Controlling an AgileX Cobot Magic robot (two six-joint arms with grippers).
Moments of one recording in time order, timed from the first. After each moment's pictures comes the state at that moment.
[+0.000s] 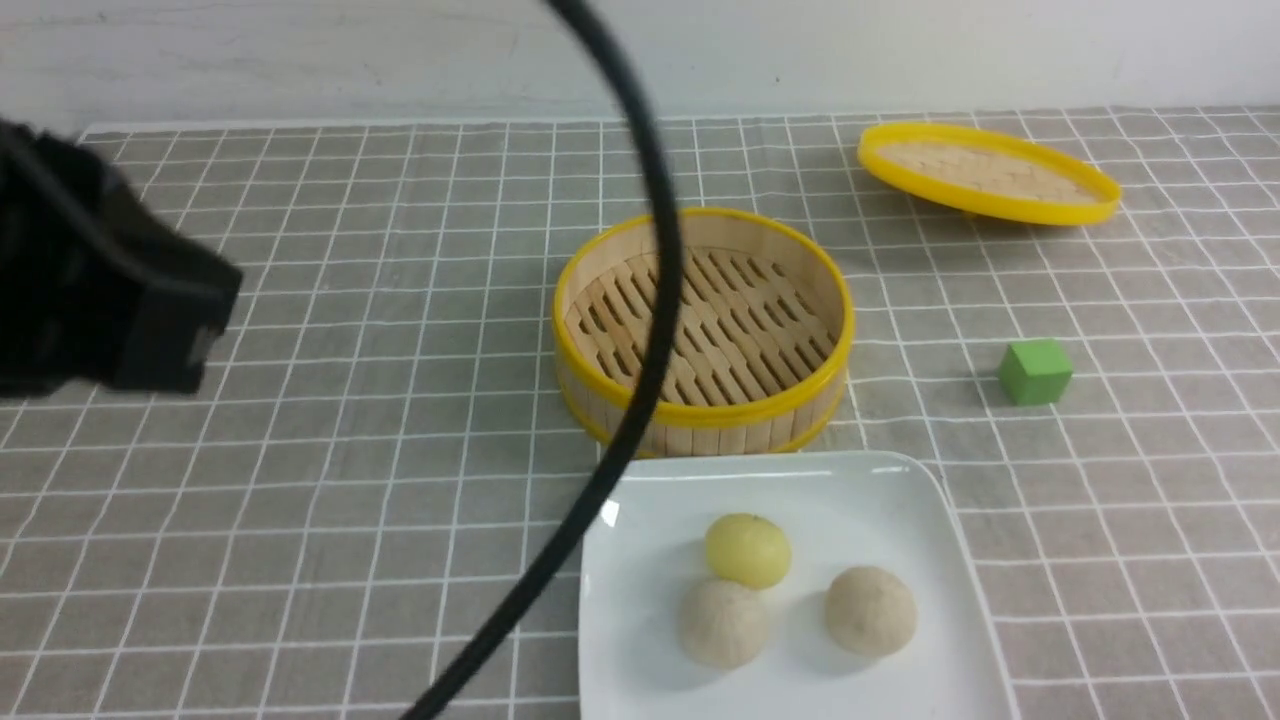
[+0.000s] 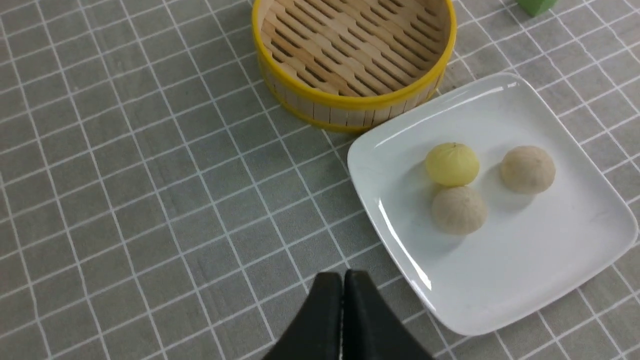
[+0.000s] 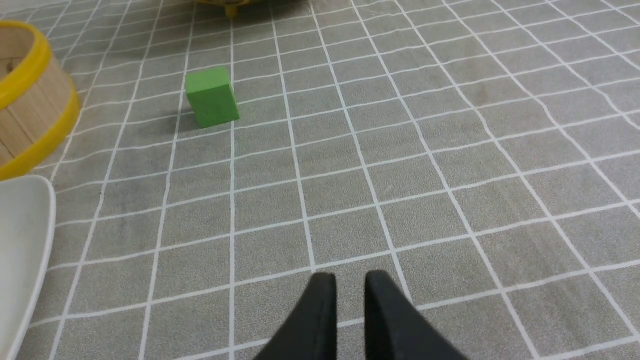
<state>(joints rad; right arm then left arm) -0.05 -0.01 0.02 -0.10 0.39 0.29 -0.77 0.92 -1.31 0.22 1.24 -0.28</state>
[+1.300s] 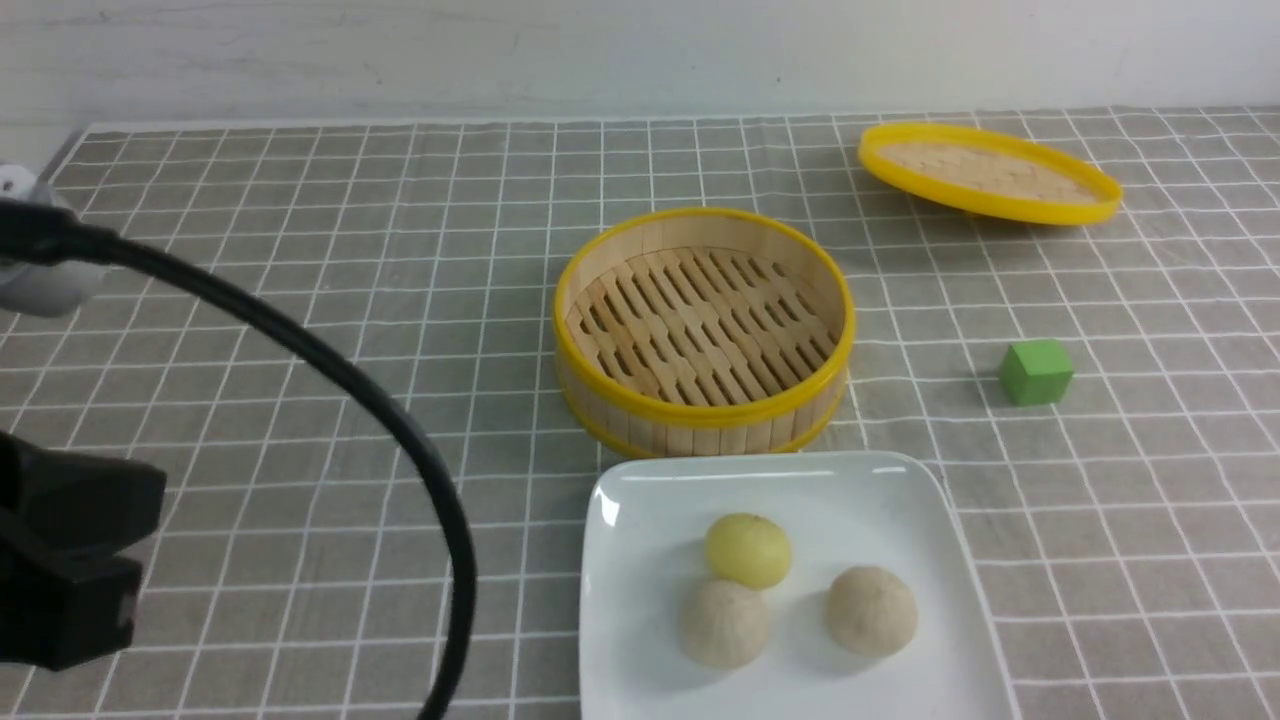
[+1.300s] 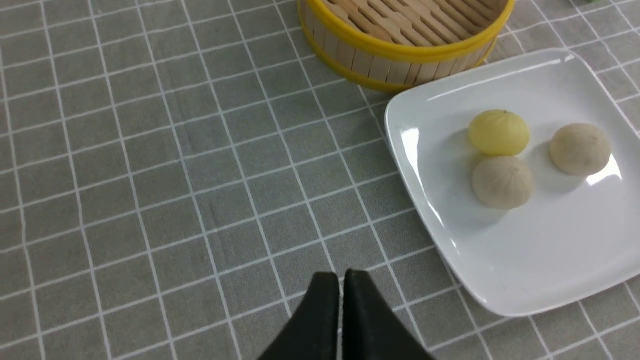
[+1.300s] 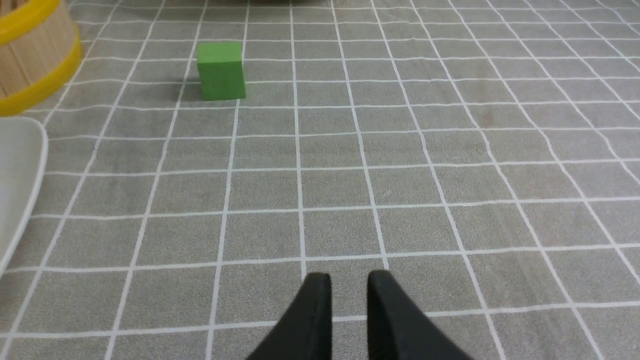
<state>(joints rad) -0.03 -0.01 0.02 -0.05 0.40 0.07 -0.77 0.72 -0.98 0.28 1.12 -0.43</state>
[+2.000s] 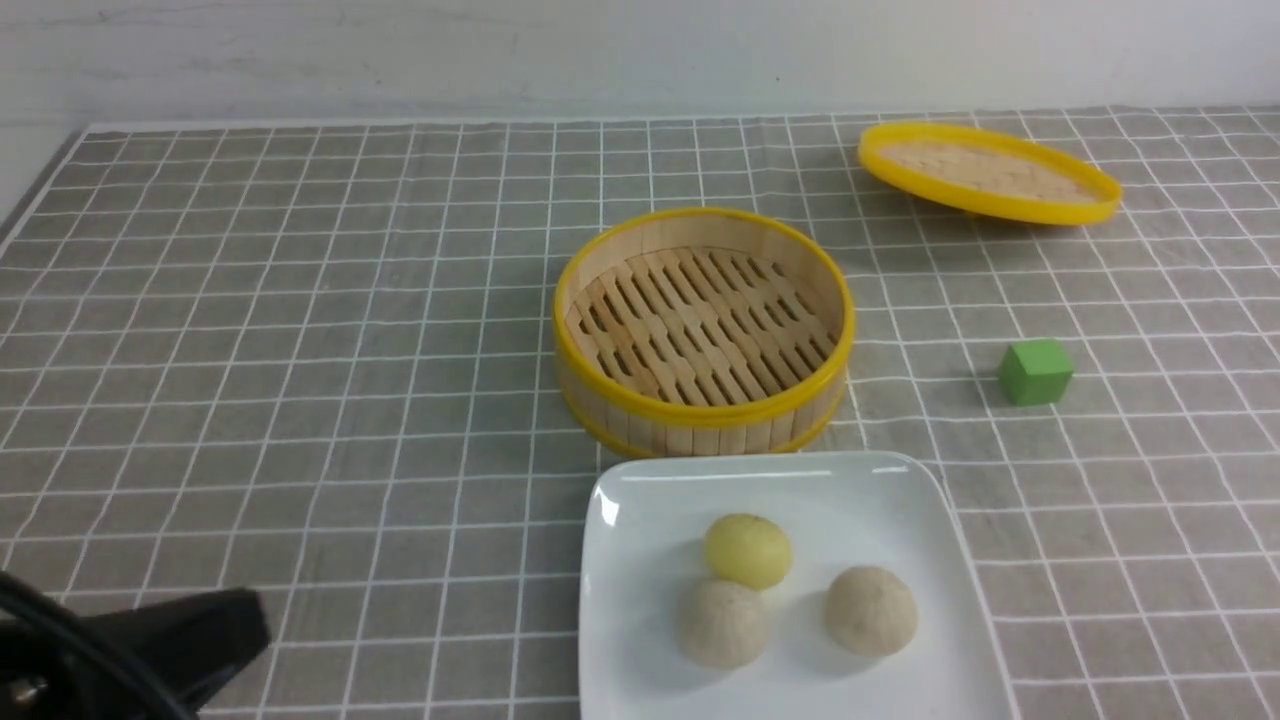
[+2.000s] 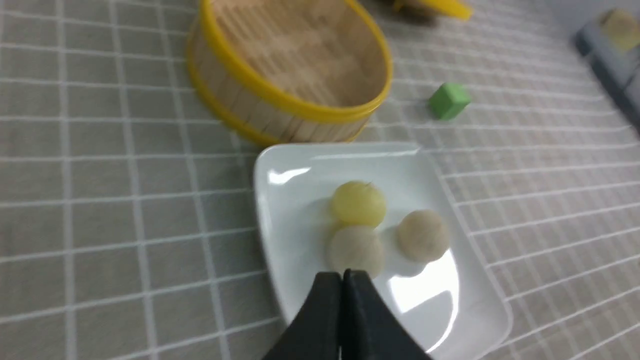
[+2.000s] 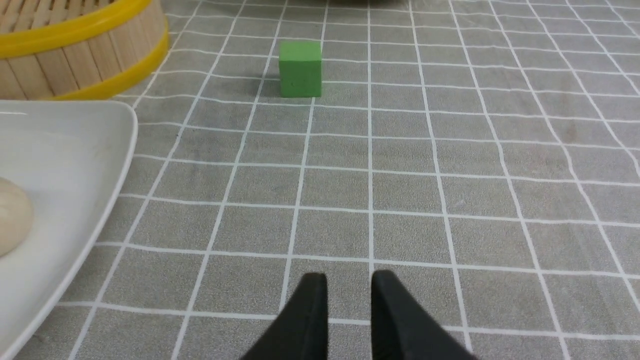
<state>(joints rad) 0.09 -0.01 0.02 -0.05 0.40 0.07 -0.77 0.38 -0.47 0.17 0.49 -0.69</state>
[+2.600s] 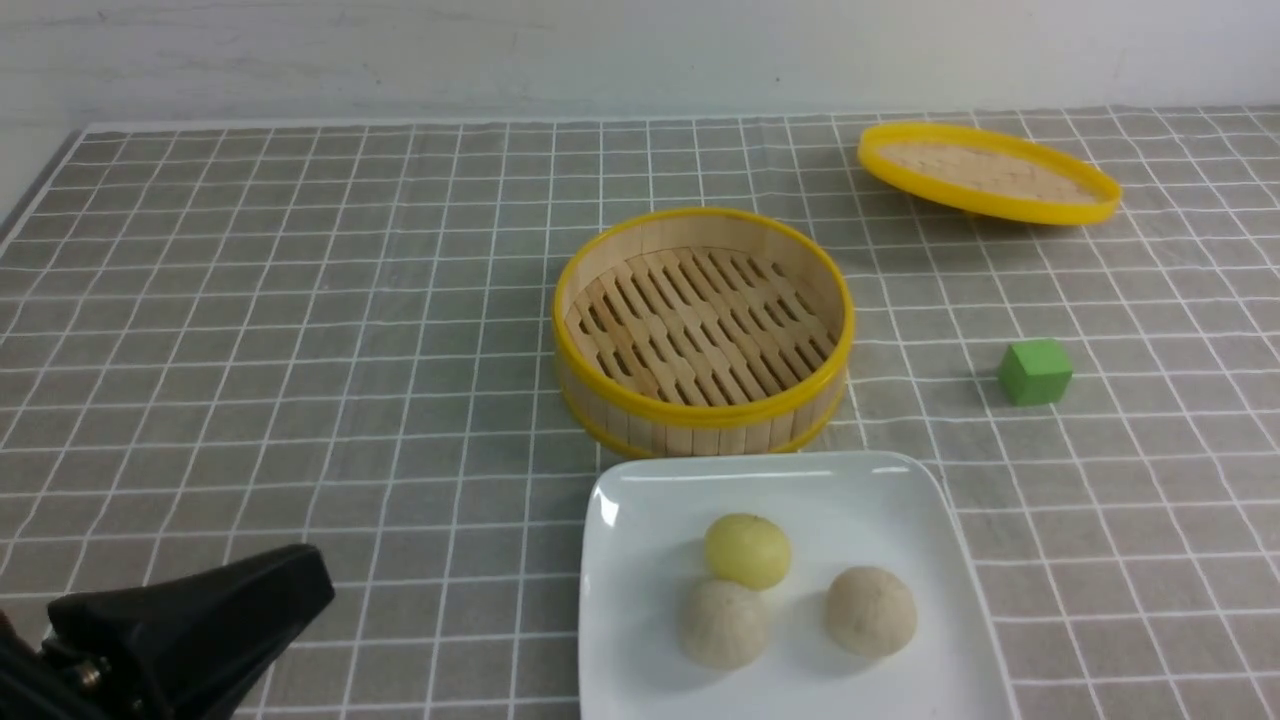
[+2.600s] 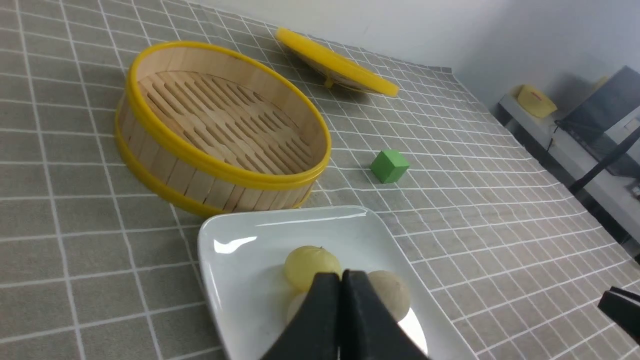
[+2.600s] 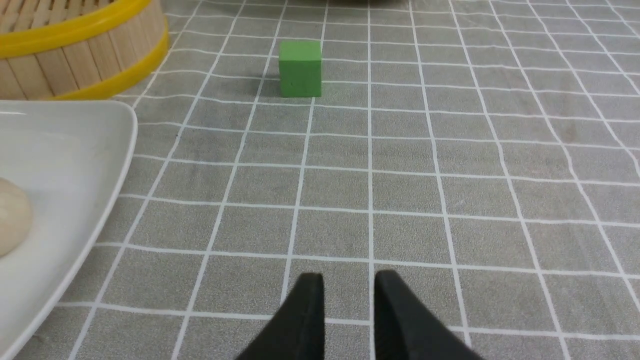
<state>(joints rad) 0.09 -0.01 0.02 -0.04 0.40 0.07 -0.77 0.38 -0.37 0.23 0.27 -0.70</state>
